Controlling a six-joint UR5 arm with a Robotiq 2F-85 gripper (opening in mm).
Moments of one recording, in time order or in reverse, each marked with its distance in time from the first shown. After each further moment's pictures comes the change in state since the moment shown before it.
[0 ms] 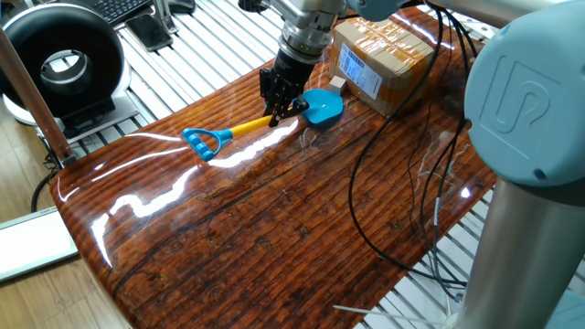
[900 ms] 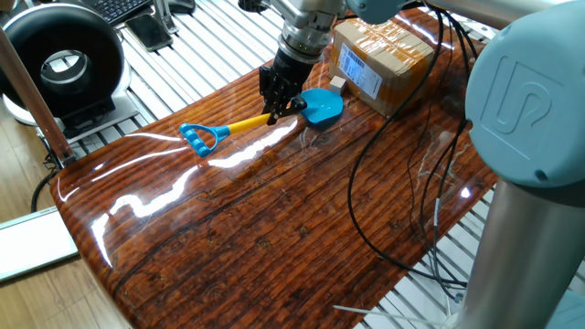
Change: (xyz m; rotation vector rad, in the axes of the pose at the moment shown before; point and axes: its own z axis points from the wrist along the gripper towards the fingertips) arm 0.005 -0.002 0.000 0.008 0.018 0.014
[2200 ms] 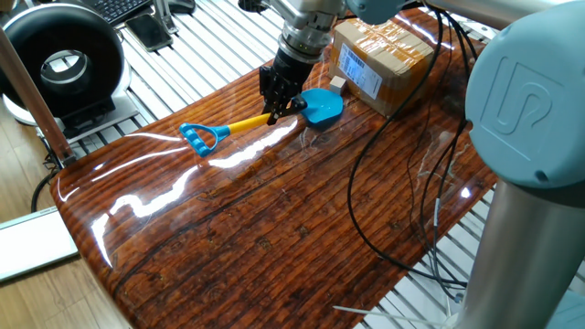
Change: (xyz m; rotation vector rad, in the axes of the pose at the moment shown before) arm 0.005 0.001 0.000 -0.004 0.019 0.007
